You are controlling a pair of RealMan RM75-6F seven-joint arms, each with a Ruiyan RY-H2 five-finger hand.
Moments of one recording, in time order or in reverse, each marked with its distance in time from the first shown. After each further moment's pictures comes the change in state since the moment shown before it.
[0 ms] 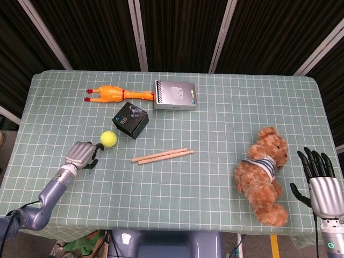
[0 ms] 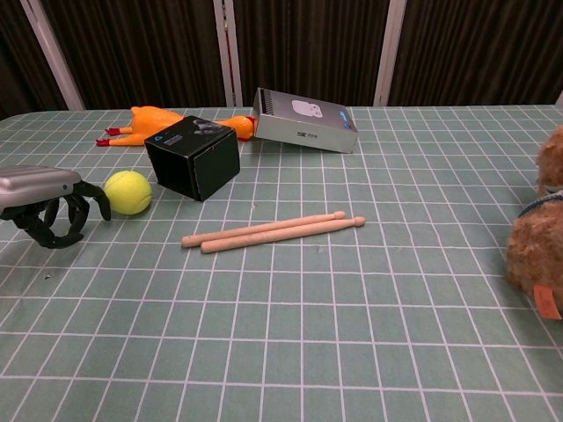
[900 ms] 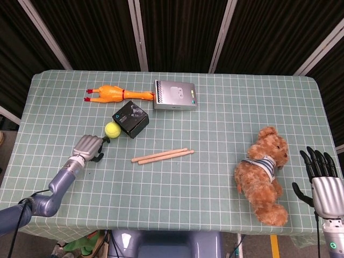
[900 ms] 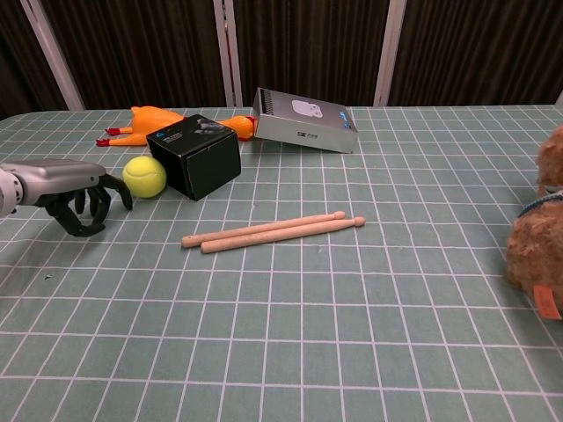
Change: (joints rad) left arm -0.095 -0.056 -0.015 0.106 -0.083 -0.082 0.003; right arm -0.002 0.004 0.000 0.009 0.002 0.004 0.019
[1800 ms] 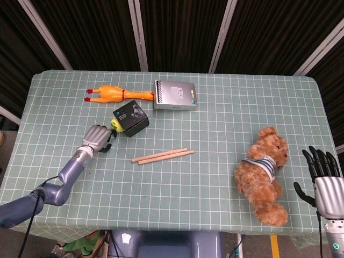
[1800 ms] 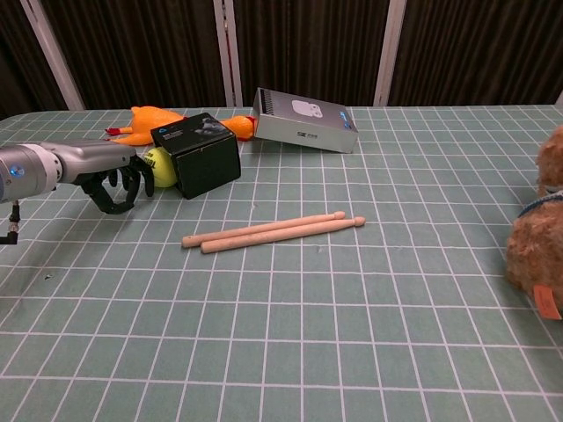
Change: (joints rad) left arm -0.100 -0.086 -0.024 0.149 0.033 -0.036 -0.040; right arm -0.001 0.018 0.003 -0.005 -0.004 0.008 0.034
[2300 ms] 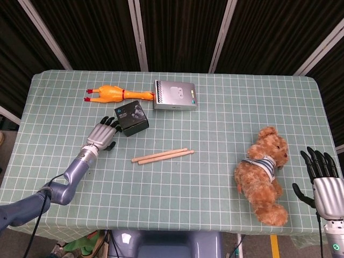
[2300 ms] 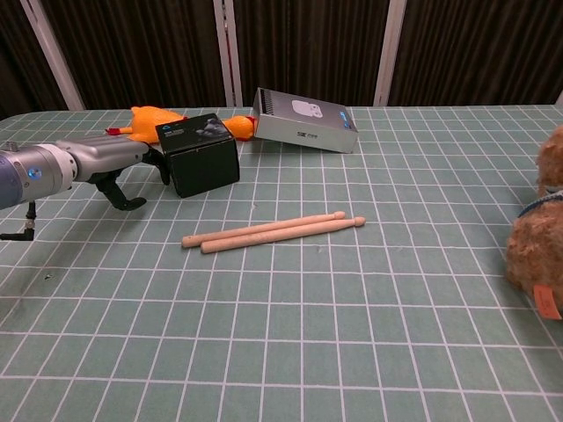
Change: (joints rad) left arm -0.019 -0.057 0.006 0.066 0.048 0.049 -0.021; right arm 0.000 0.005 -0.011 -0.004 -0.014 -0.003 0.008
